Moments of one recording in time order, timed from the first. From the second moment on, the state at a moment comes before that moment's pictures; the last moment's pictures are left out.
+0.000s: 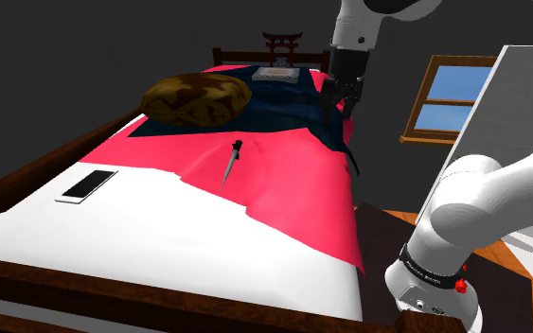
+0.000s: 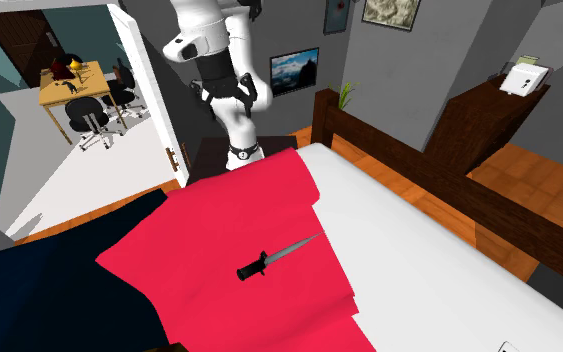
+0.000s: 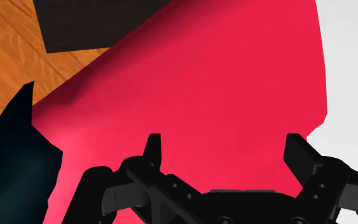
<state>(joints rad) 0.00 -0.80 -0.03 -2.41 0.11 1.60 0.05</state>
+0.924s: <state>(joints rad) -0.08 -0.54 0.30 -2.41 0.17 1.99 0.61</state>
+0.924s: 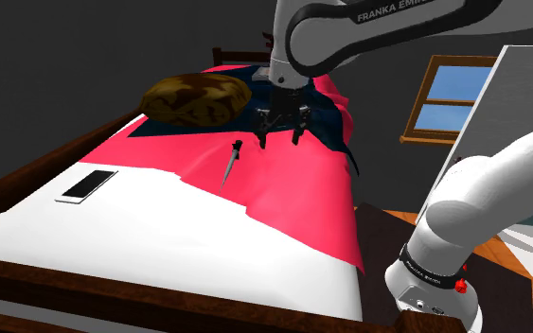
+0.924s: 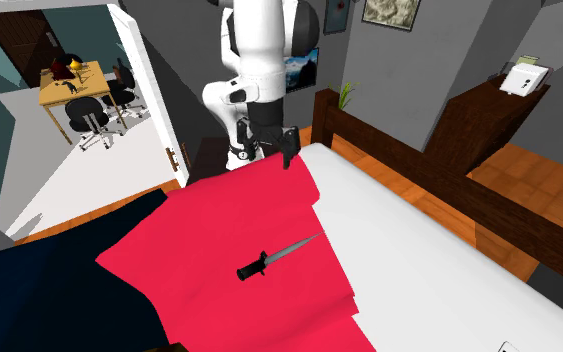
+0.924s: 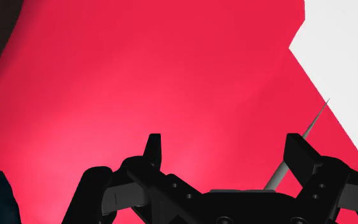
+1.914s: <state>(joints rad) -0.24 0.07 0.57 -2.05 -0.28 2.20 1.46</state>
